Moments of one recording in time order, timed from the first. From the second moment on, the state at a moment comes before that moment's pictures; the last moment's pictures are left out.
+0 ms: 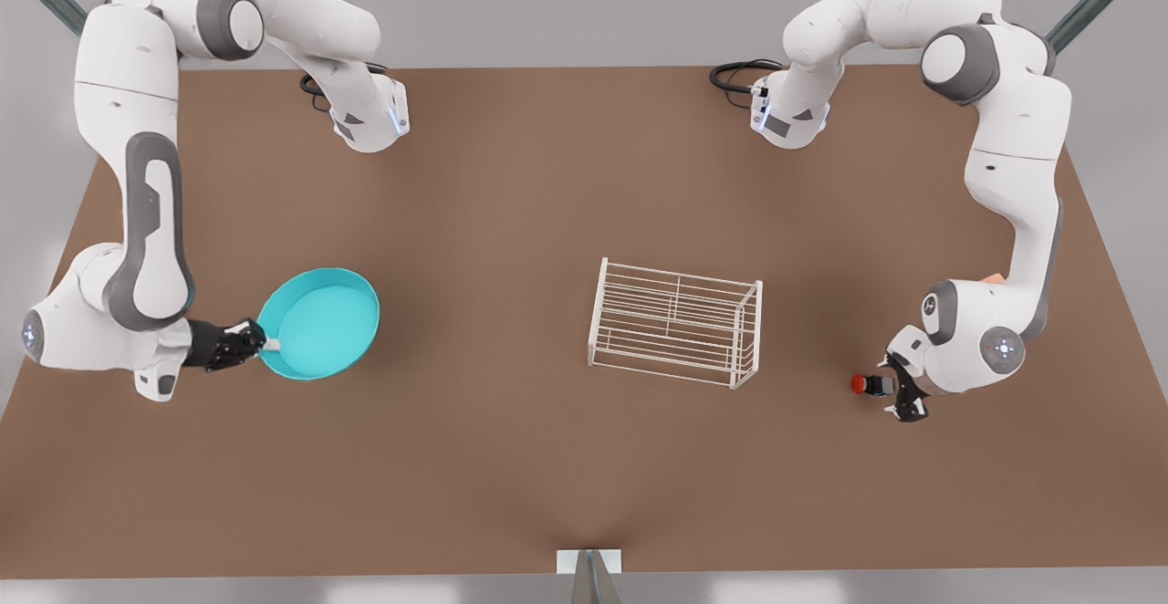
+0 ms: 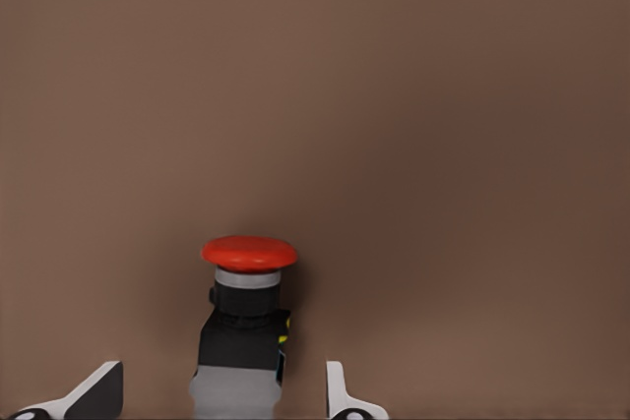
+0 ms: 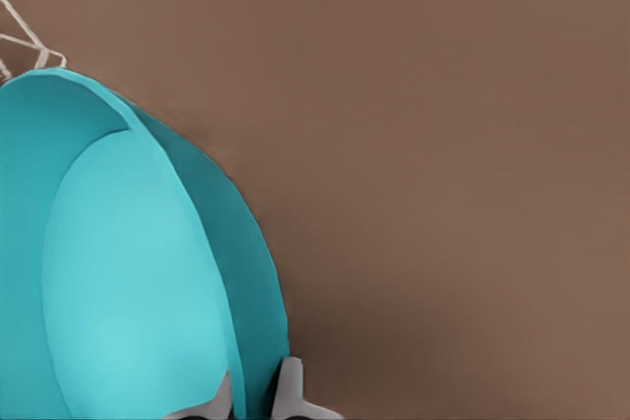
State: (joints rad) left arm 0.55 0.81 -0.47 -1.62 0.40 2.30 1.52; right arm -0.28 0.50 0.10 -1.56 0.39 1.73 -0.83
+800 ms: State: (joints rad) left arm 0.56 0.83 -0.47 -1.63 0.40 2.30 1.53; right arm 0.49 0.80 0.34 -1.13 0.35 2.12 0.09
